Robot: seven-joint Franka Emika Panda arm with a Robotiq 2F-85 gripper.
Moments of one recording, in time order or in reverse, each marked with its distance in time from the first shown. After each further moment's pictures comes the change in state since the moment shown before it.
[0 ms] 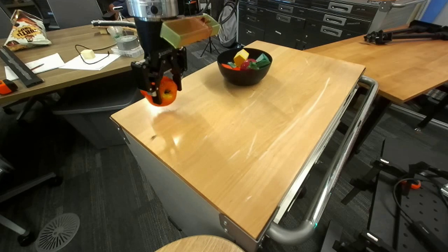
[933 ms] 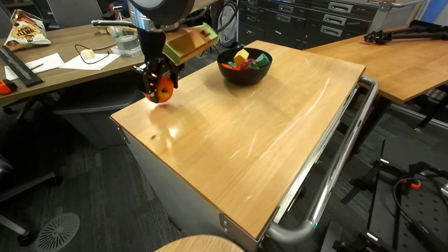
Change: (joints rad) arm 0.034 -0.007 -0.047 -0.075 -0.079 0.205 0.057
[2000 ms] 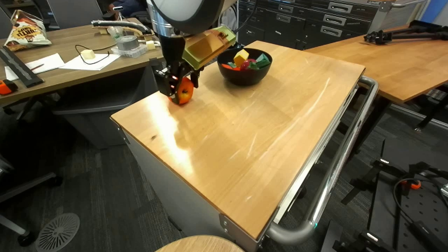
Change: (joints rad) arm 0.004 -0.063 -0.042 -0.119 -0.070 -0.005 0.096
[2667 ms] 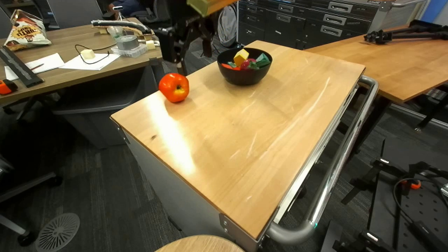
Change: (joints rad) arm -0.001 -0.165 -0.001 -0.016 -0.013 -0.234 0.027
